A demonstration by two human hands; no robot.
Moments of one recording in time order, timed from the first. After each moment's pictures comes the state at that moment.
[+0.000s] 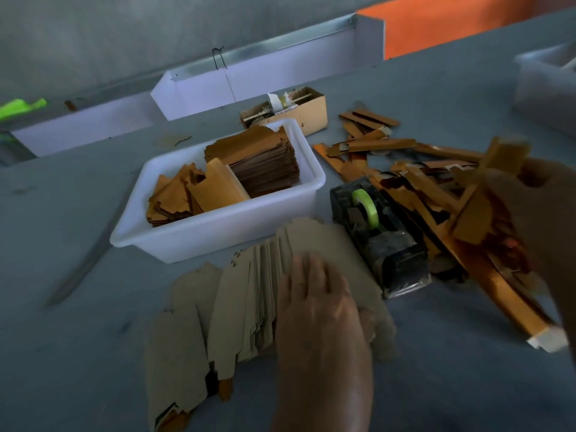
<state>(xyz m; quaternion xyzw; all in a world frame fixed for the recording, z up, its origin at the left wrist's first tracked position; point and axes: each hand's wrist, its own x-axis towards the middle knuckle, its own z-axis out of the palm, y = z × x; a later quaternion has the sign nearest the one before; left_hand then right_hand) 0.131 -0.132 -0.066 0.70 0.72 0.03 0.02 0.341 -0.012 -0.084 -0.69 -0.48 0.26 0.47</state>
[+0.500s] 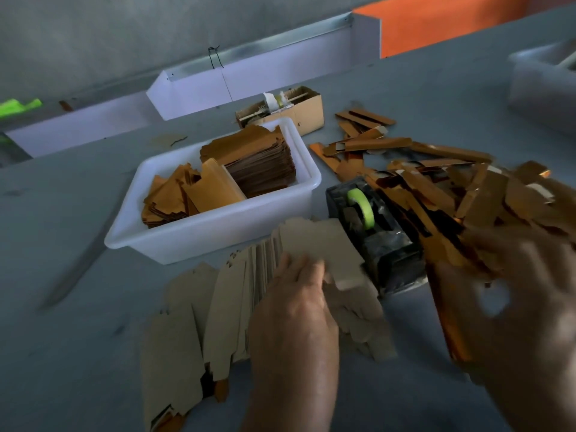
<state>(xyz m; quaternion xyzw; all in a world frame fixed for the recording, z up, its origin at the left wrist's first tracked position) 0.116 -0.131 -0.072 0.67 0.71 0.22 0.00 0.289 -0.108 -0.106 -0.62 -0.62 0.02 0.48</state>
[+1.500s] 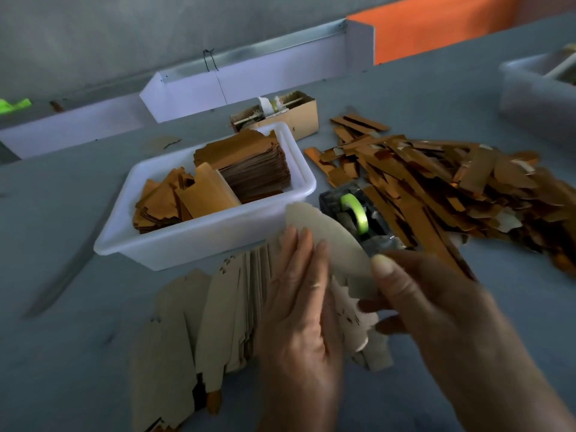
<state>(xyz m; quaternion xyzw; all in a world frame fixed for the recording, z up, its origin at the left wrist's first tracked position) 0.123 -0.136 -0.093 0.66 0.57 0.48 -0.07 0.248 -0.119 -0.061 -0.54 -0.54 0.45 0.46</state>
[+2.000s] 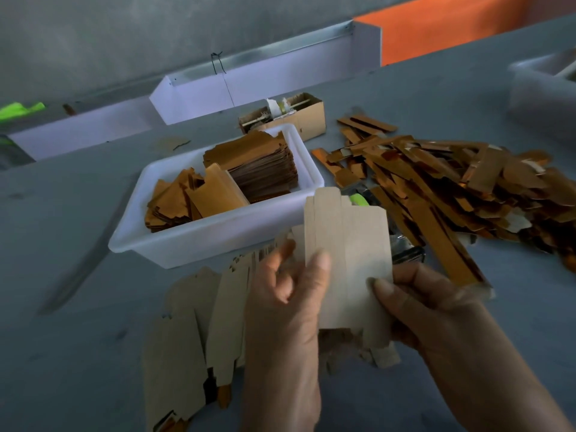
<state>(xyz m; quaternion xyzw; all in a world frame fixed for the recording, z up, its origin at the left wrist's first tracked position) 0.117 -0.129 -0.064 0.33 0.55 0.62 0.44 0.246 -0.115 -0.078 -0.46 -0.41 0.63 0.47</state>
